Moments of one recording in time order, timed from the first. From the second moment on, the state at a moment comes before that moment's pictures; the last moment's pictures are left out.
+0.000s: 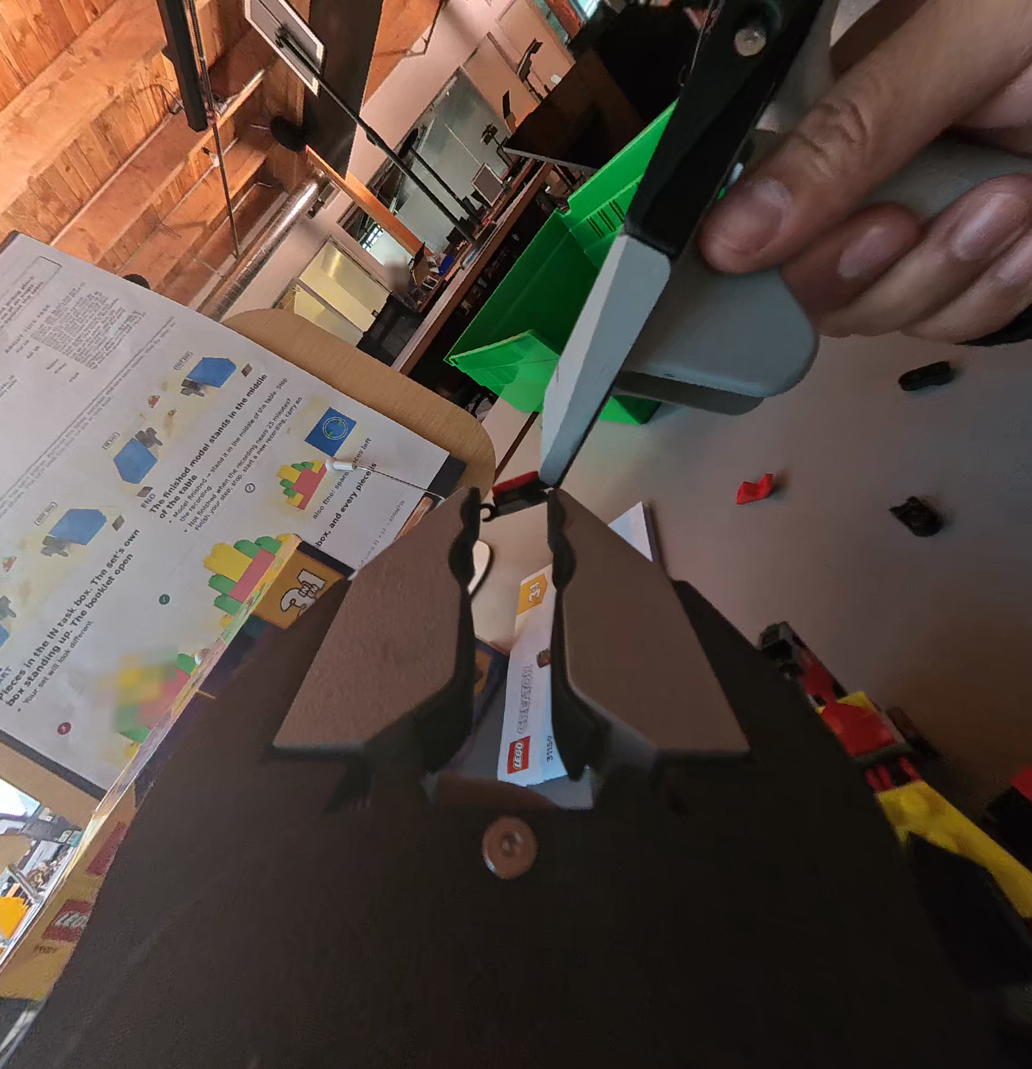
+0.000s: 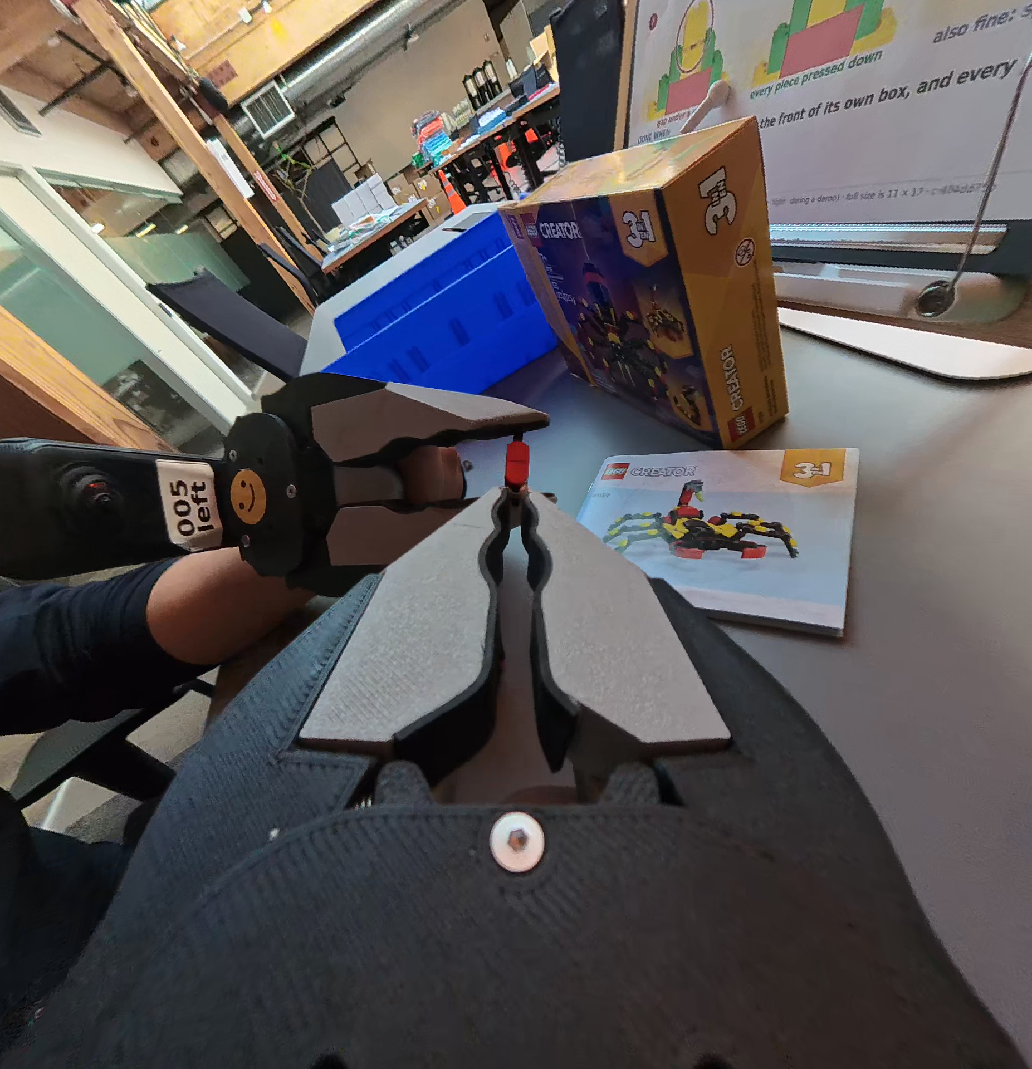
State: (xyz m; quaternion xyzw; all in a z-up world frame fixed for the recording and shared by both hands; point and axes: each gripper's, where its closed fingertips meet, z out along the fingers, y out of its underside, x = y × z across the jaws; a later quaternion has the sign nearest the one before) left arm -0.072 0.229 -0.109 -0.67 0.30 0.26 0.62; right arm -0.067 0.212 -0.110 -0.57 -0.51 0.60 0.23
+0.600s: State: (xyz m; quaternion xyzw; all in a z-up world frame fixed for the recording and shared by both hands) left arm -0.074 0.228 -0.119 -0.72 0.25 0.15 0.63; right arm -0.069 0.209 -0.115 -0.56 -0.53 0.59 0.24
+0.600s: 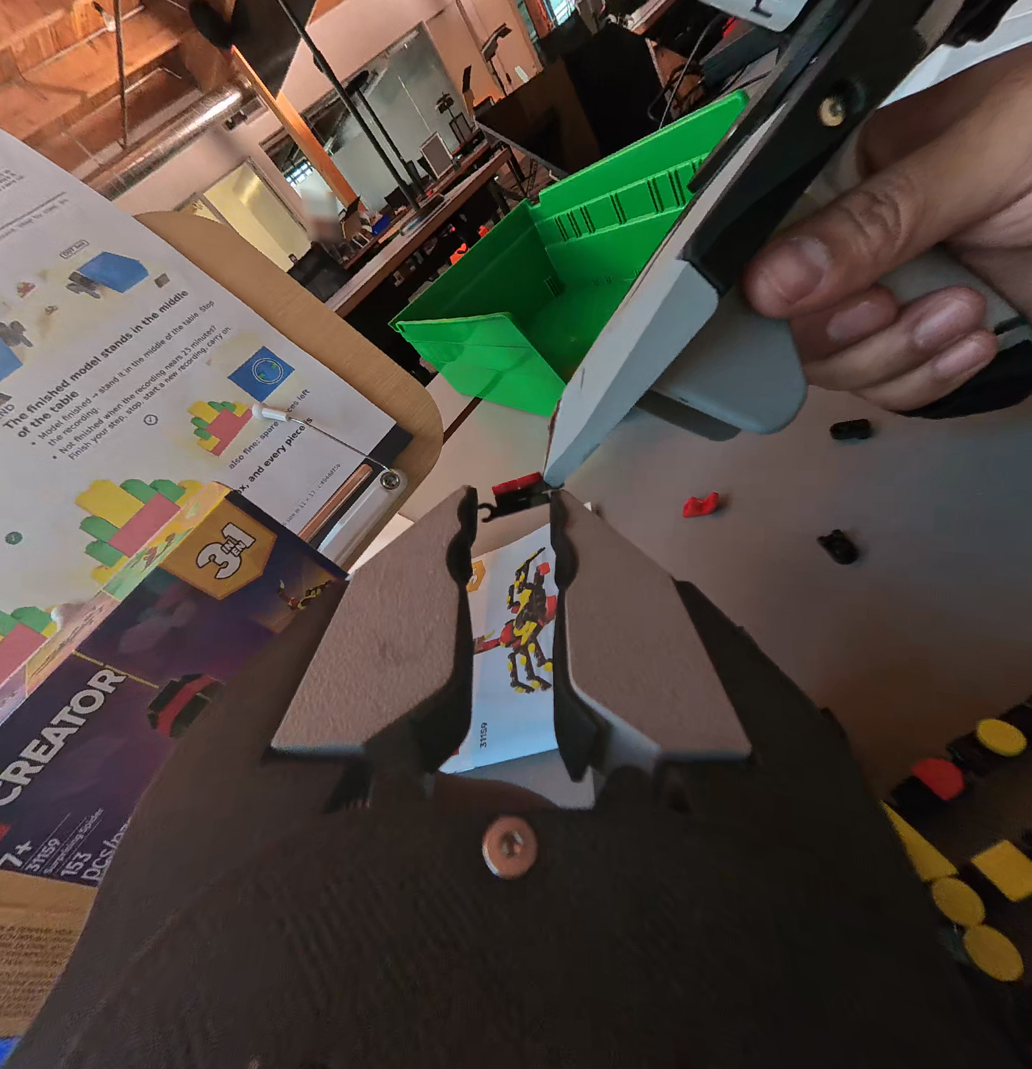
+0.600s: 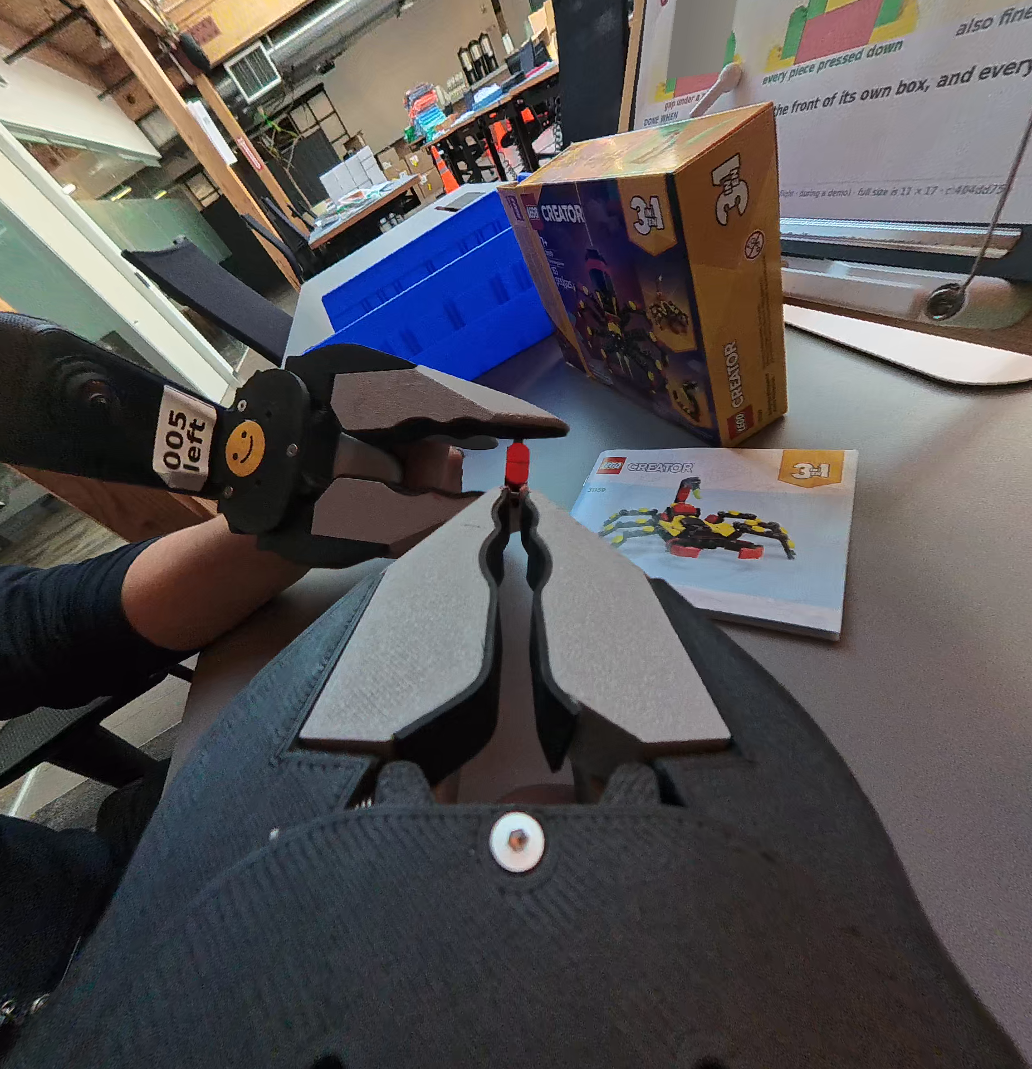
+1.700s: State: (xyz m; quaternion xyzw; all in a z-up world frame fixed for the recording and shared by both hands) left arm -0.073 0.227 -0.117 -0.69 0.32 0.25 0.60; right arm -0.067 0.212 -0.116 -0.57 -0.54 0.56 0.26
